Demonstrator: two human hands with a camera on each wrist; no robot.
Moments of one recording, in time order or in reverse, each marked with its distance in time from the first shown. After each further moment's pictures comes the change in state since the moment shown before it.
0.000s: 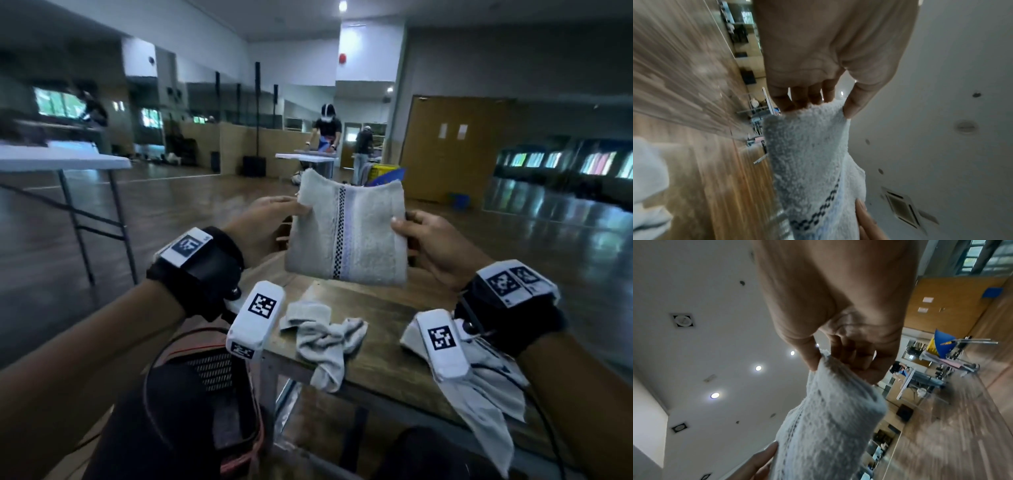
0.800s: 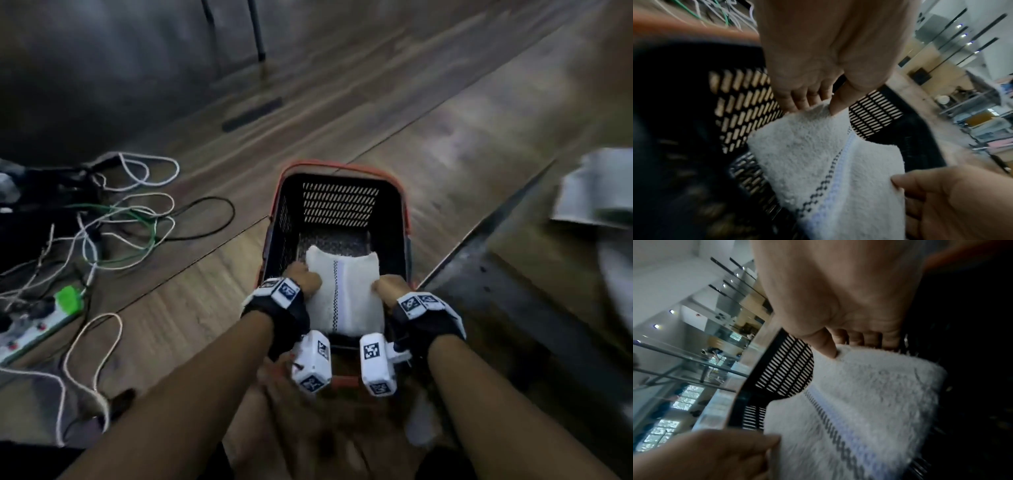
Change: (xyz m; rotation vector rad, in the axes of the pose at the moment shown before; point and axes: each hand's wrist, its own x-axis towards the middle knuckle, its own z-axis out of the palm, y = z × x) left_hand 0.016 -0.541 -0.278 0.479 0.330 -1.083; right_hand 0.145 0.520 0.370 -0.543 -0.530 0.863
